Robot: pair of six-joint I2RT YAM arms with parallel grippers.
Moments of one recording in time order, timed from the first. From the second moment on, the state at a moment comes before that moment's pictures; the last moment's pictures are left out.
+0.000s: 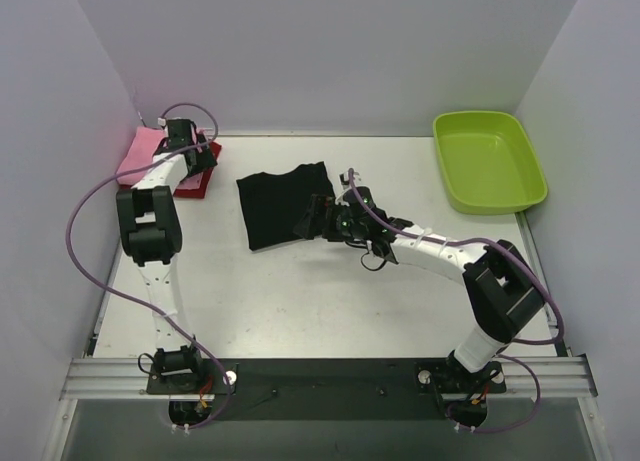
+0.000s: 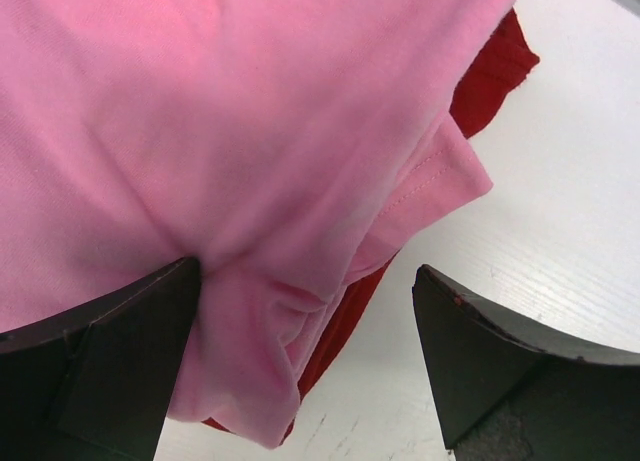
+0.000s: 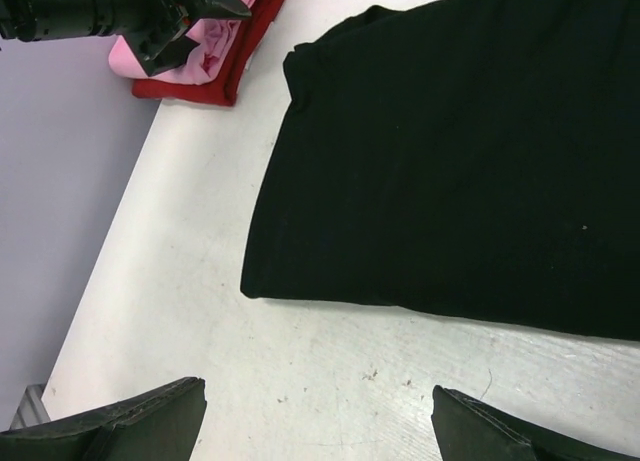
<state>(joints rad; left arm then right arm) 0.08 2.30 1.86 -0.39 -0.18 -0.36 0.70 1.64 0.96 0.16 -0.14 0.66</state>
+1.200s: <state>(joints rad) -0.21 1.90 1.25 -0.24 -0.28 -0.54 0.77 1.32 0.82 0.08 -0.06 0.65</state>
